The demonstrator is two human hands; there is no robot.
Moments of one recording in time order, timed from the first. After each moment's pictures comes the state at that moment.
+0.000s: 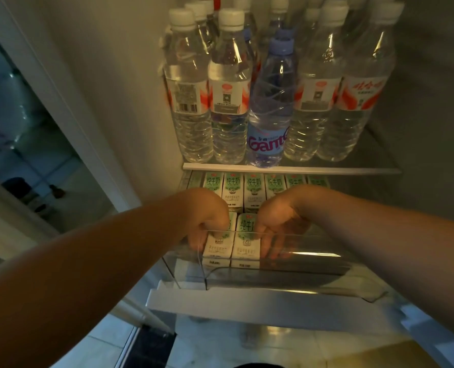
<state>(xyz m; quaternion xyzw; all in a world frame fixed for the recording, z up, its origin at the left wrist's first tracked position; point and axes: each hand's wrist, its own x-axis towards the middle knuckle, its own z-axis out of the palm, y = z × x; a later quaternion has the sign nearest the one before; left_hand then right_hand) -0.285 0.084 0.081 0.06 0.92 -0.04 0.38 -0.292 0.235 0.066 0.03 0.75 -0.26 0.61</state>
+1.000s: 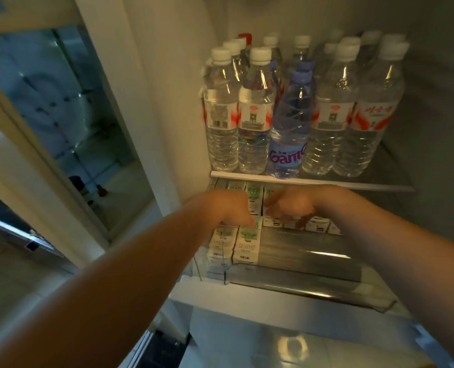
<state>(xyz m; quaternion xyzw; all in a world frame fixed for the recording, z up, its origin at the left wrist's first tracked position) -0.263 0.075 0.108 0.07 0.96 0.09 0.25 -0.285 0.232 0.107 -0.06 0.90 -0.25 0.35</state>
